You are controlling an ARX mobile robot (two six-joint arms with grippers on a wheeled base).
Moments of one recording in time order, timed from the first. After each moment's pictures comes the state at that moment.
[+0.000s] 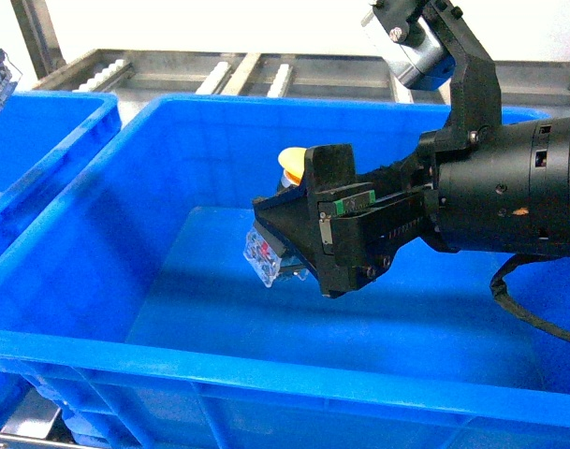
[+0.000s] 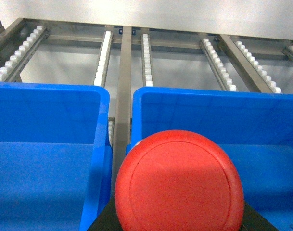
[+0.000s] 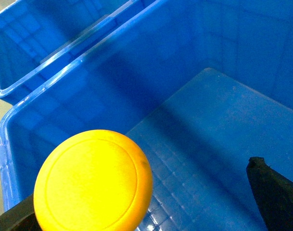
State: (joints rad) left arm -0.14 1.03 0.50 0.39 0.01 -0.10; right arm 0.39 1.69 0.80 0.51 -0.53 0.04
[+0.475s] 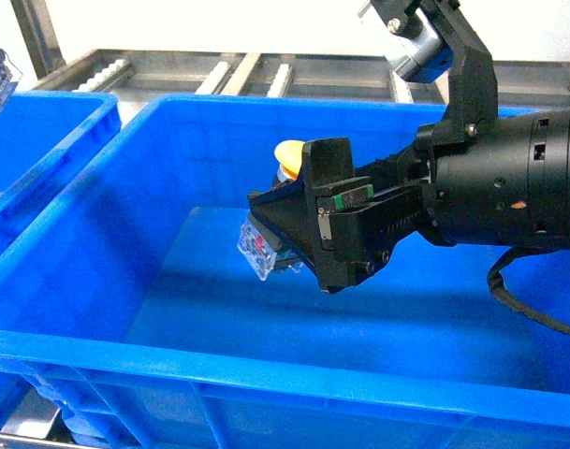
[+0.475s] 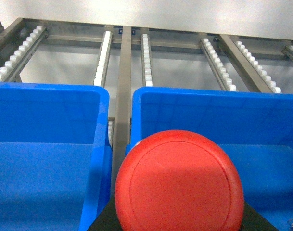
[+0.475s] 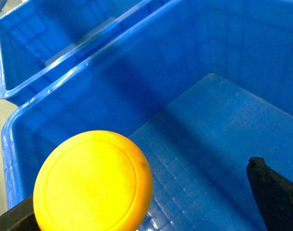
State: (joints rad) left arm -0.14 1.03 0.50 0.39 0.01 -0.10; right arm 0.39 1.69 0.81 0.51 -0.54 0.02
